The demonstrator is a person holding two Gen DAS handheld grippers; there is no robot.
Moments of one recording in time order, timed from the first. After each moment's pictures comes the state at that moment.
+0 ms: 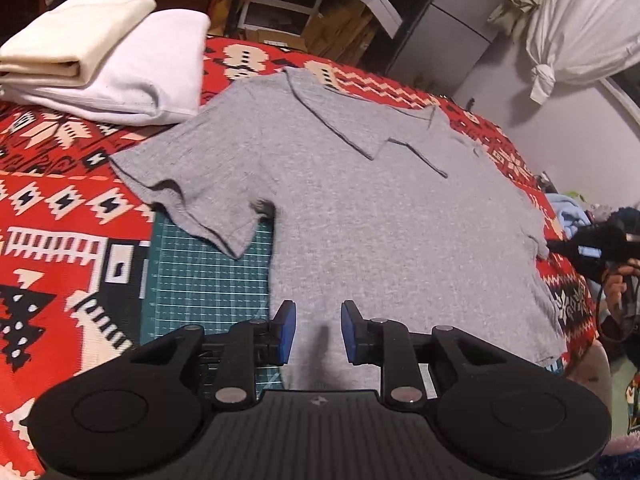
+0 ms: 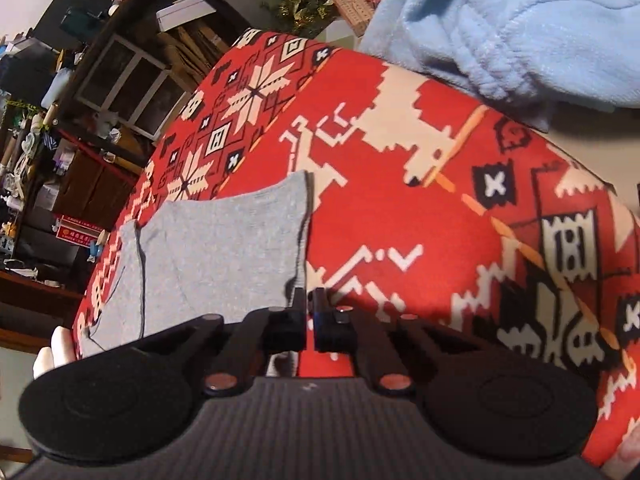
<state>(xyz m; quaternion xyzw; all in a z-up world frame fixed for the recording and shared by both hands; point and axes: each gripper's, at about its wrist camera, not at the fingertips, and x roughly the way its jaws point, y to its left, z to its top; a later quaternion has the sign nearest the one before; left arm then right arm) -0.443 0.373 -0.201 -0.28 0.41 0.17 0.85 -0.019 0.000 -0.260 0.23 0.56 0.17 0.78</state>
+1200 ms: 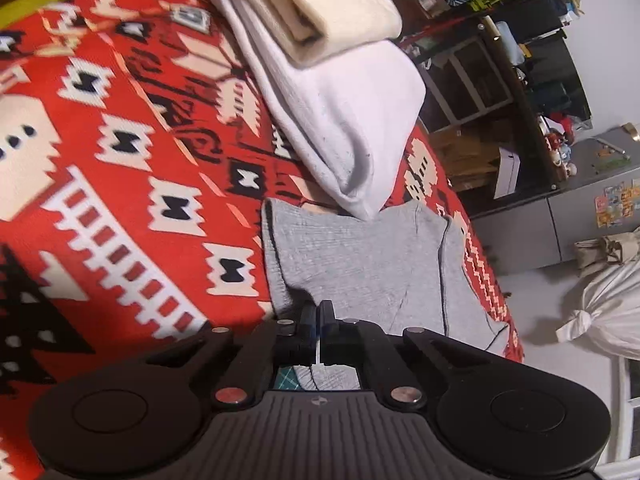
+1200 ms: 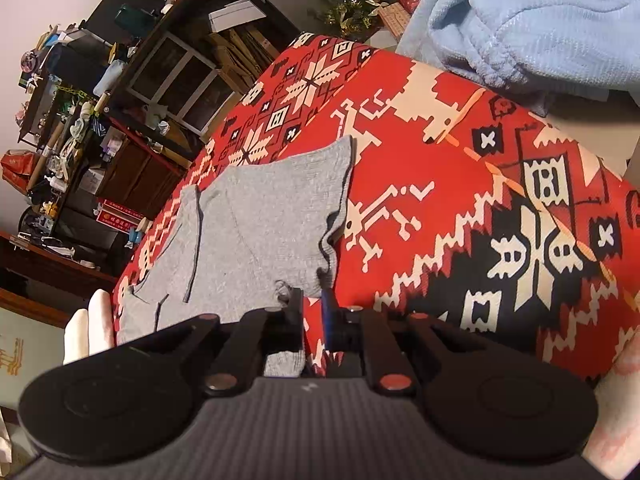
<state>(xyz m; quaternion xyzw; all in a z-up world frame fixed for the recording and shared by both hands) -0.468 0.501 -0.242 -0.56 0.24 0.32 0.73 -0.087 -0.032 -0.222 0.23 0.52 0.24 0.78</state>
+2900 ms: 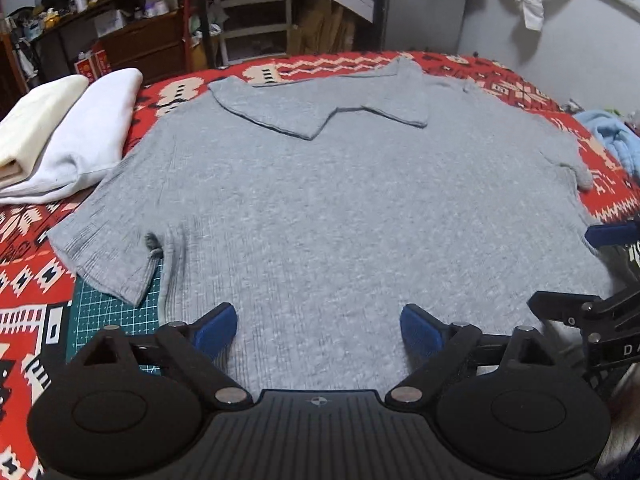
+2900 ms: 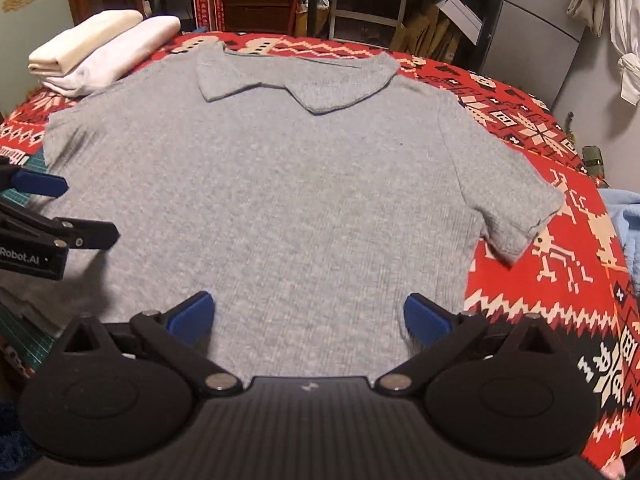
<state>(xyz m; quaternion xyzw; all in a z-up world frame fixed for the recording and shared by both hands) -0.362 0.286 -0.242 -0.10 0.44 0.22 0.87 -0.241 0.118 -0.238 -0.23 0.39 0.41 0.79</state>
